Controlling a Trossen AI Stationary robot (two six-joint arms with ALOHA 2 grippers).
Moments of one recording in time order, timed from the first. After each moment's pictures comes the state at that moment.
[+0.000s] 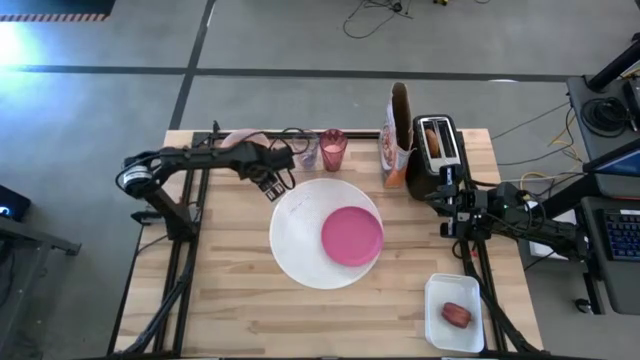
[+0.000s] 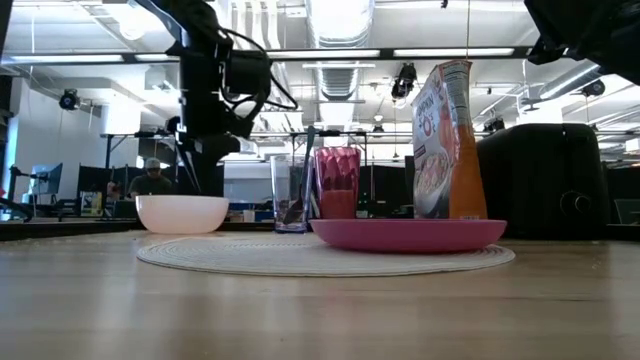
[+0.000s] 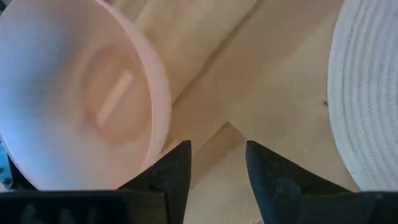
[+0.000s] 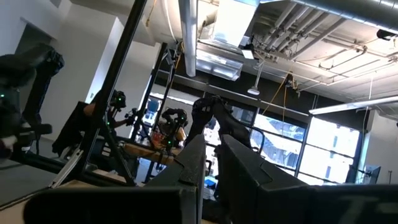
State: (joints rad) left arm 0.39 1.62 1.12 -0.96 -0.37 -0.30; right arm -0.31 0.06 0.01 0.53 -0.42 -0.16
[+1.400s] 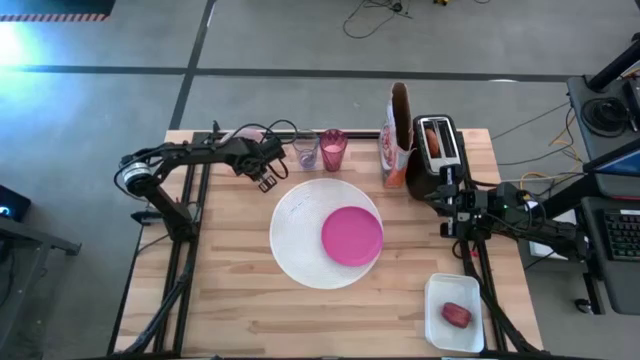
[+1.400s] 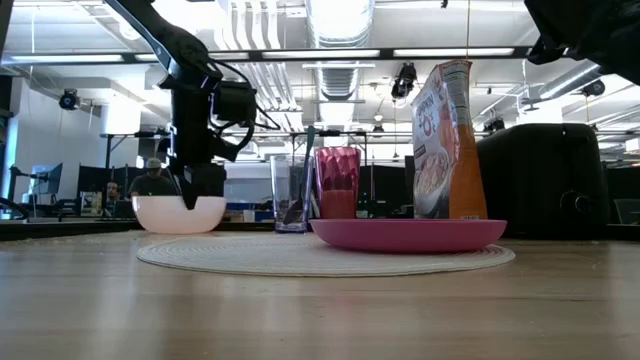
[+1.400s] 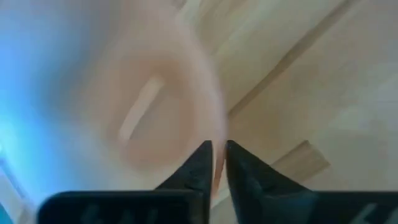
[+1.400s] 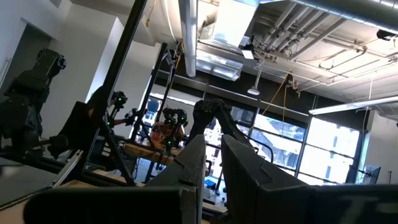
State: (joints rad) left arm 0.55 1.62 0.98 -0.79 -0.42 -0.18; right arm -0.31 0.06 0.01 0.53 -0.42 -0.16
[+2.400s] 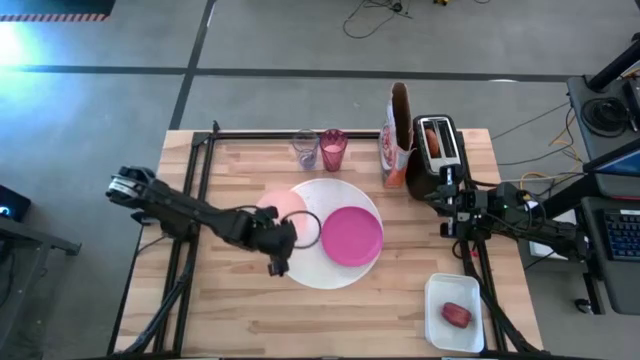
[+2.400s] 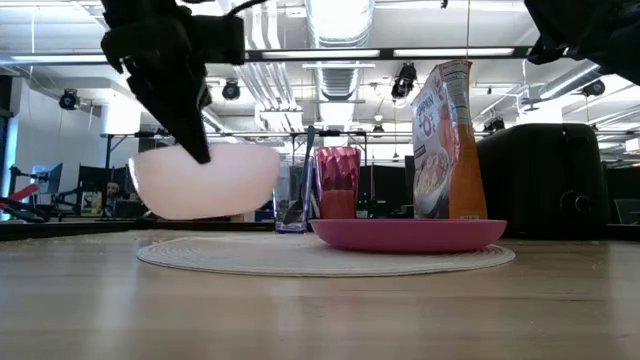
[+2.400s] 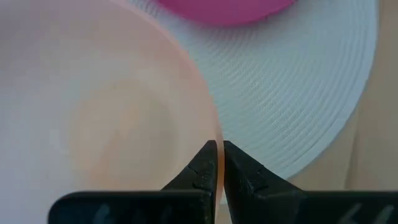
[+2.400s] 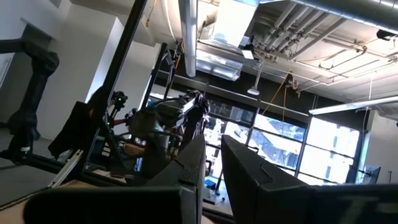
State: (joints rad) left arm -0.30 1.55 1.05 -0.68 -0.29 -0.49; right arm -0.31 0.06 0.01 0.53 -0.42 -0.16
